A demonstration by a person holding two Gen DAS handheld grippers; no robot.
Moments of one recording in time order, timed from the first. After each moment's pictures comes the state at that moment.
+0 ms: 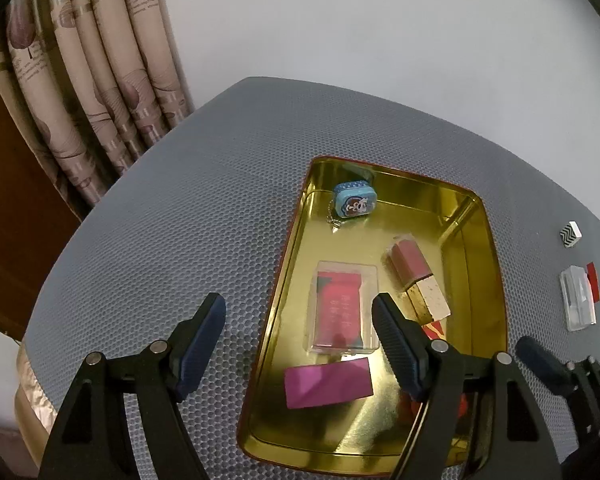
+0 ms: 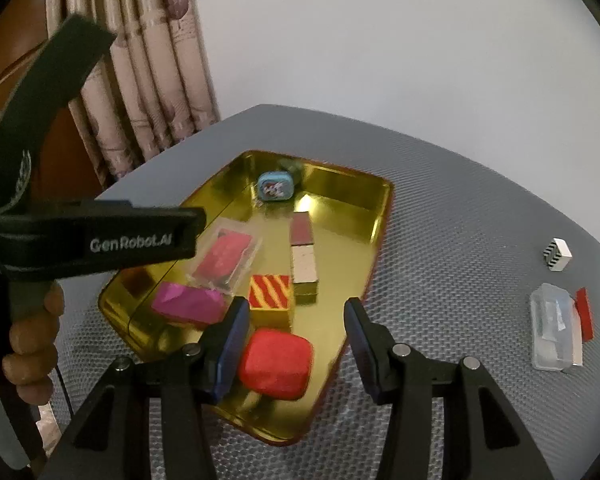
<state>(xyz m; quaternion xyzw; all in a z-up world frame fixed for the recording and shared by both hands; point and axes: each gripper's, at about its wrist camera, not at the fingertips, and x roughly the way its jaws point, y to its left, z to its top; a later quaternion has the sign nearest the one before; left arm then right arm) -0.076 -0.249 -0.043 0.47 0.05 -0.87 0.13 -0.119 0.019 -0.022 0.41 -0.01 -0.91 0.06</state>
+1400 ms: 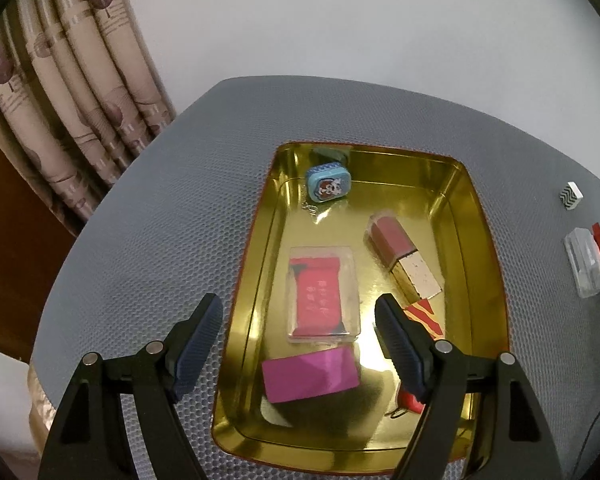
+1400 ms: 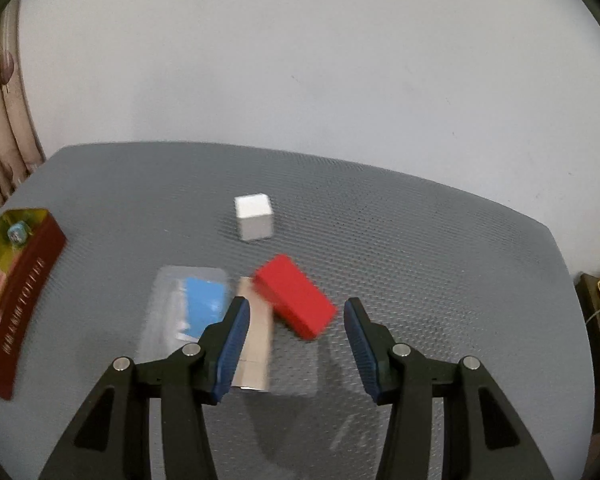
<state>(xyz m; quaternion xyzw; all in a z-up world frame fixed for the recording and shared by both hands) -0.083 -0.214 -0.058 0.48 0.00 -0.87 0.12 -0.091 0.312 -0.051 0.41 -0.04 -0.90 -0.16</state>
